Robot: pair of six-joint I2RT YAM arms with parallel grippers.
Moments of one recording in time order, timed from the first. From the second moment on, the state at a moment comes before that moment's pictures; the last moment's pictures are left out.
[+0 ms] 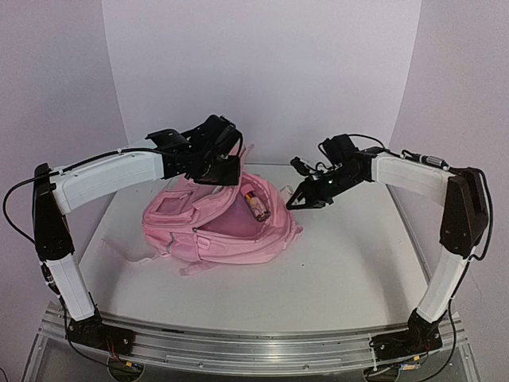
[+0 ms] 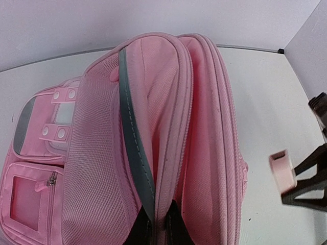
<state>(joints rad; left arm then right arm) -0.91 1.79 1.73 -0.71 -0.44 -0.57 0.49 1.82 1.48 -0.66 -0.64 0.15</state>
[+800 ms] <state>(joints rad) -0.89 1.73 1.70 -0.72 -0.47 -0.60 0.78 2.28 2.03 -0.49 -0.59 0.56</state>
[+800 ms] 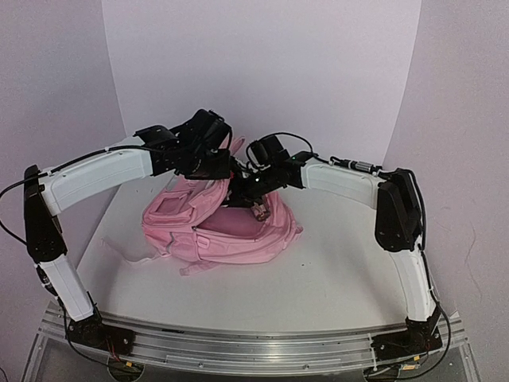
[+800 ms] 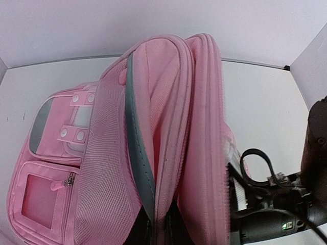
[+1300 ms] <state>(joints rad) -0.88 1.71 1.68 -0.71 -0.50 -0.63 0.85 2.38 2.06 -0.30 -0.51 0.70</state>
